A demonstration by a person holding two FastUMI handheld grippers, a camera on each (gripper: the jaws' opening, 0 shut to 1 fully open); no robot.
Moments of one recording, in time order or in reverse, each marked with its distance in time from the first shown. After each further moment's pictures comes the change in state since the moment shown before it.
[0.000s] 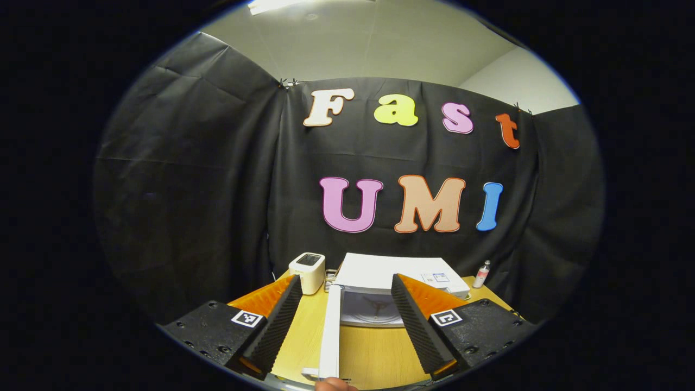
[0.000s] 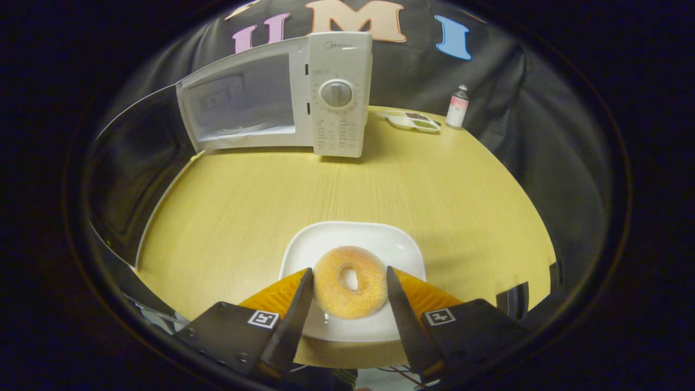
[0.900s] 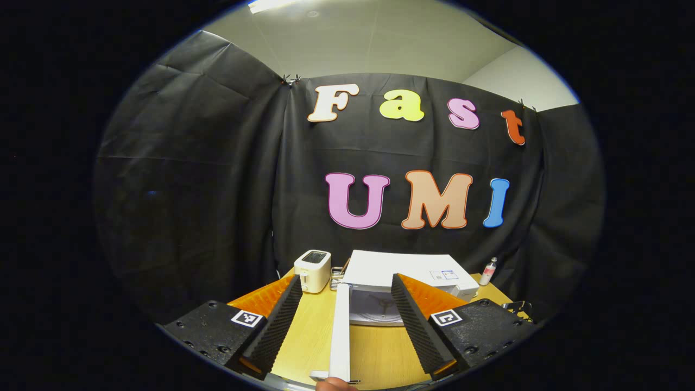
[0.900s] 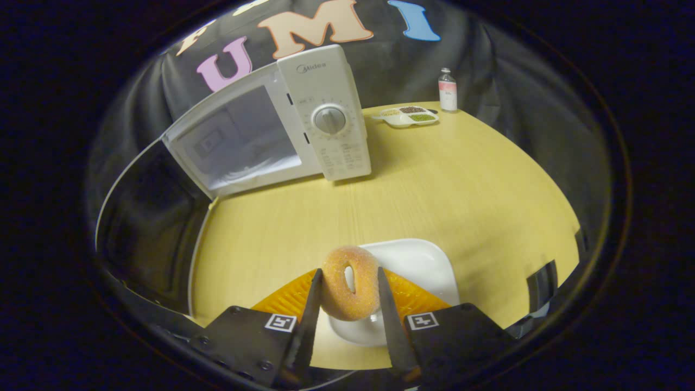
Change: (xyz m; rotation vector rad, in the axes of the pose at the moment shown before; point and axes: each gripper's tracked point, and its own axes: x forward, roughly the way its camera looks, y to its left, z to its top) left arm 0.009 0.019 -0.007 0.013 0.023 0.018; right arm -0.007 0.046 0.053 0.319 -0.022 0.149
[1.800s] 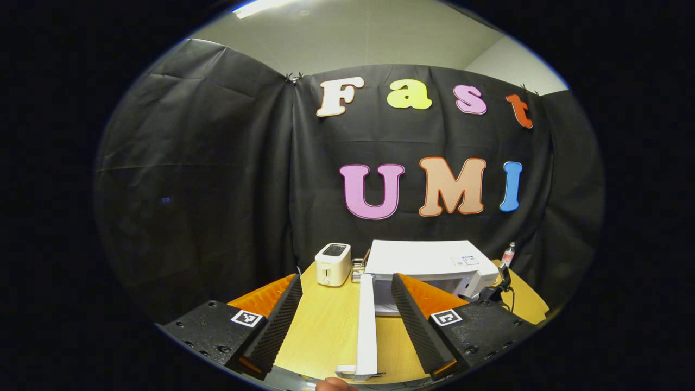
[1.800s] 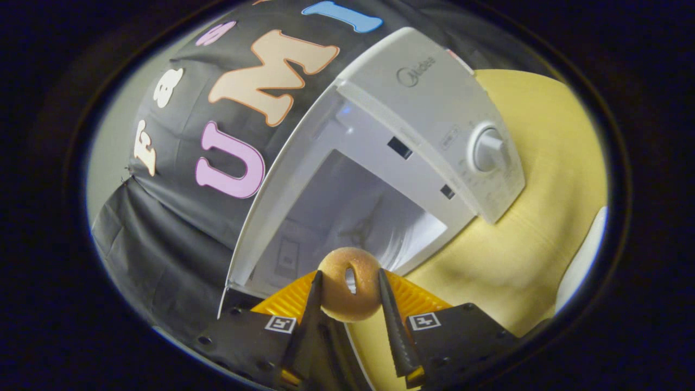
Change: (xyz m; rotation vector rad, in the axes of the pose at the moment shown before) left arm -0.011 0.029 -0.014 0.068 0.060 0.088; right arm 0.088 0.193 0.132 0.594 -0.191 0.308
